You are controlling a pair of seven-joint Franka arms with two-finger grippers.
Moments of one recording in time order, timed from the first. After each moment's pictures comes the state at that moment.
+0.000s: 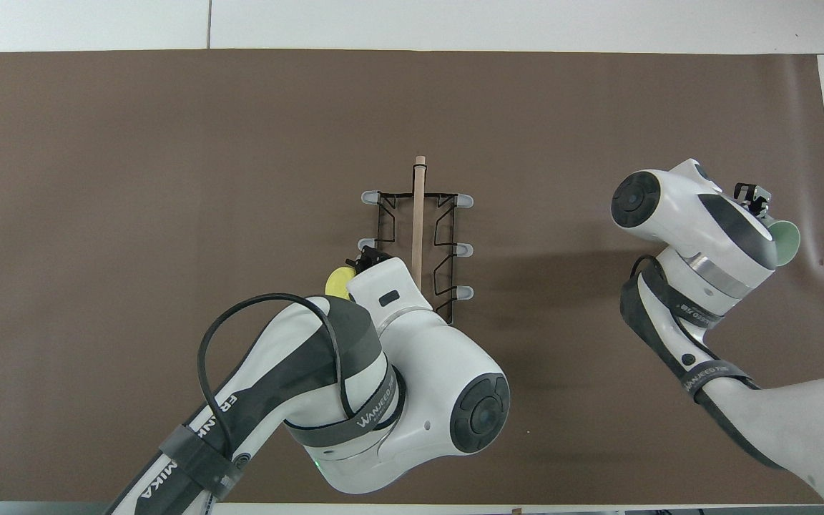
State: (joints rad) left arm -0.90 0.12 0.00 -1.95 0.66 1.91 -2.31; right arm 0.11 0.24 -0.01 -2.01 -0.91 1.84 -0.52
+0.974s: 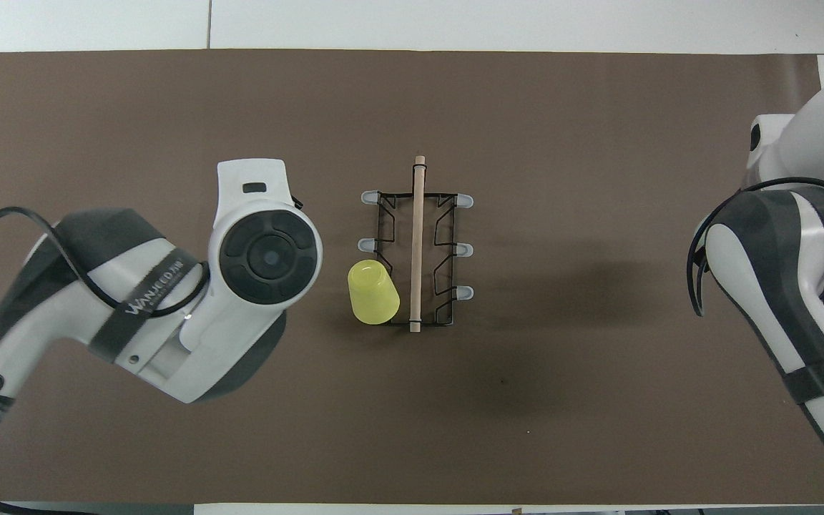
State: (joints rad) left arm -0.55 0.04 0.02 -1.92 0.38 1.95 -1.42; right arm 0.03 0.10 -0.01 -1.85 -0.14 1.74 -0.58
